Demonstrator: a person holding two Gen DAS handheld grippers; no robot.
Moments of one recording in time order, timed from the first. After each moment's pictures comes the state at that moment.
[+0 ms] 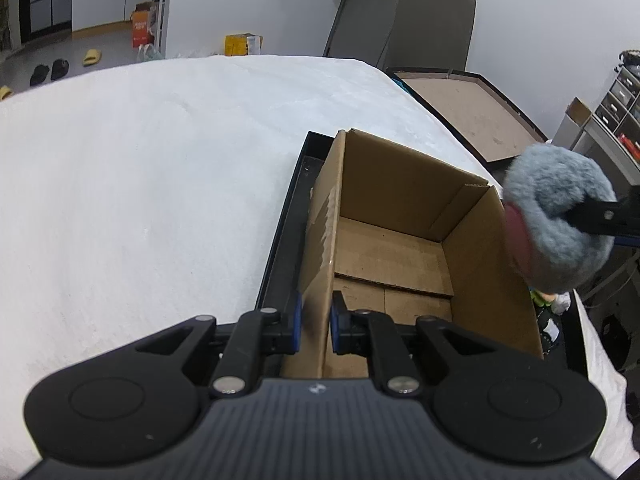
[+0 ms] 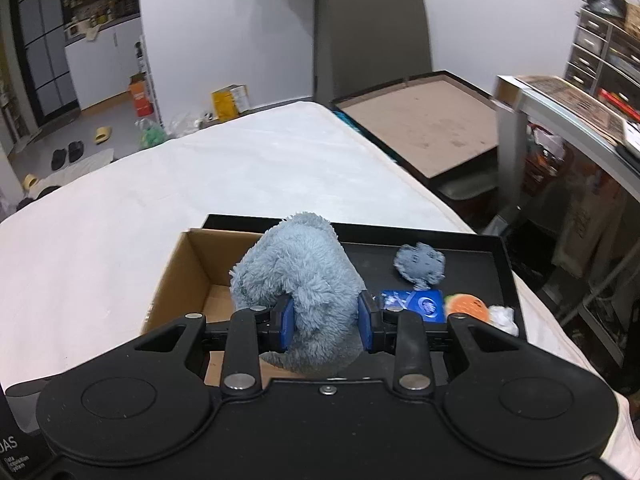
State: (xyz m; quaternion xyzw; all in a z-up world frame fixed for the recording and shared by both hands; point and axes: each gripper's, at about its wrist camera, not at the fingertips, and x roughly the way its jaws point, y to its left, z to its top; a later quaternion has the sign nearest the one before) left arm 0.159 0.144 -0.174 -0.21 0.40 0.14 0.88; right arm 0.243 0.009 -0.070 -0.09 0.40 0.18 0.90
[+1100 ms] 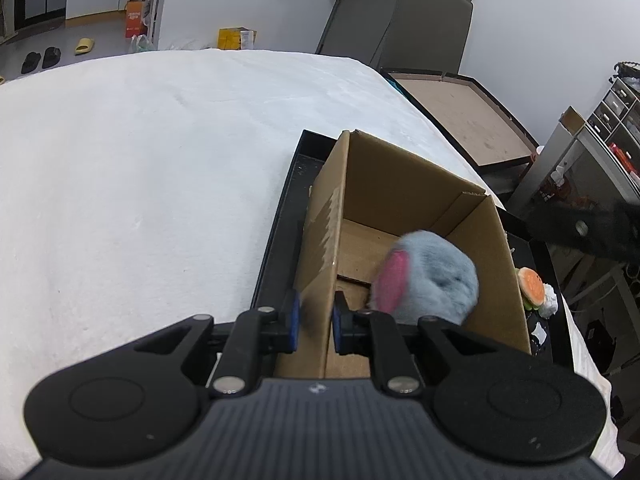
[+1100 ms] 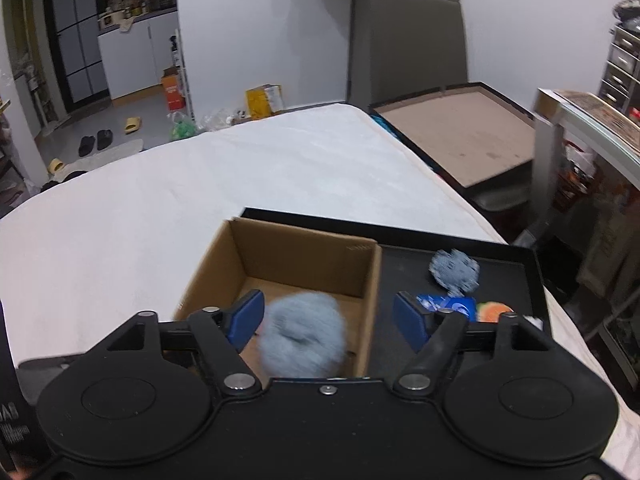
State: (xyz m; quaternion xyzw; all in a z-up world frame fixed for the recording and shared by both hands) left arm 0.159 0.154 -0.177 -0.23 0.39 0.12 0.88; right arm 0.230 0.016 -0.075 -0.10 0.38 0.22 0.89
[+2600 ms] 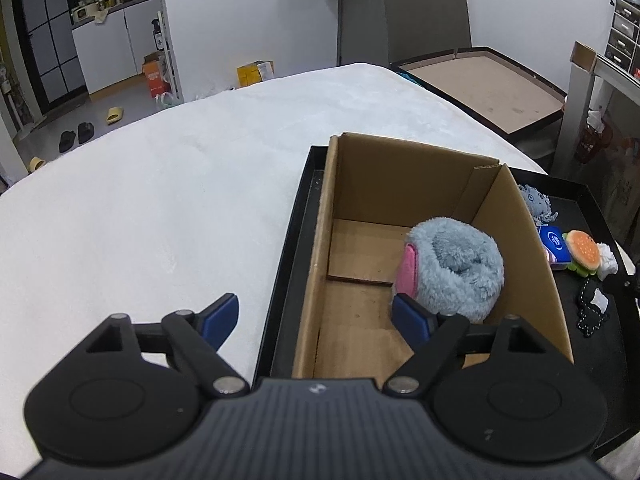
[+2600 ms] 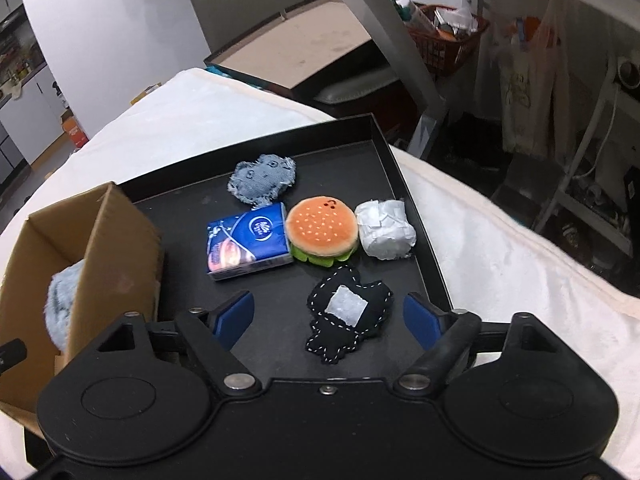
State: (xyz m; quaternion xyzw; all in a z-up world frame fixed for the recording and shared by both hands) left arm 0.176 0.101 -0.166 -0.08 0.40 0.19 0.89; right arm 0.294 -0.148 -0.174 0.03 0.46 0.10 0.88
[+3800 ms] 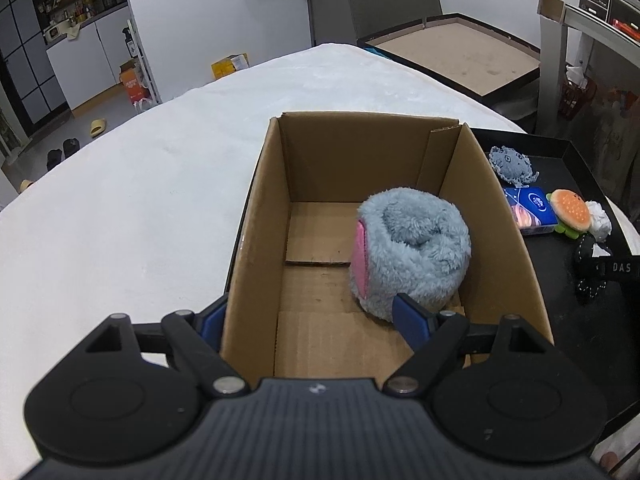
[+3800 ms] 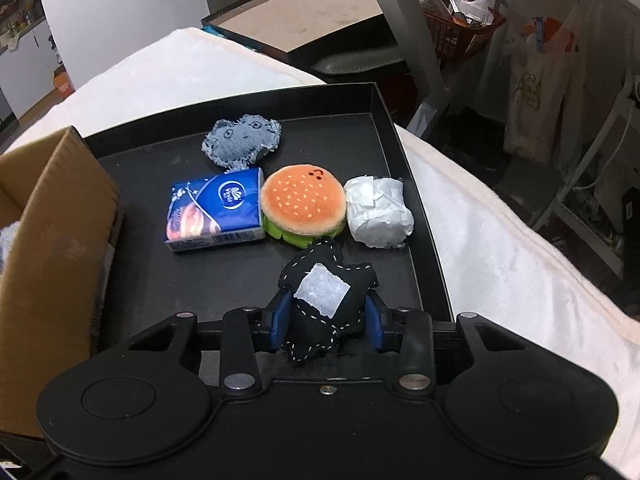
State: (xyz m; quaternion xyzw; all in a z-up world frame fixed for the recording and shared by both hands) left arm 0.192 0.068 -0.177 -0.04 0.44 0.17 0.88; right arm 0.305 -0.140 -0.202 -0.03 0.48 0.10 0.87
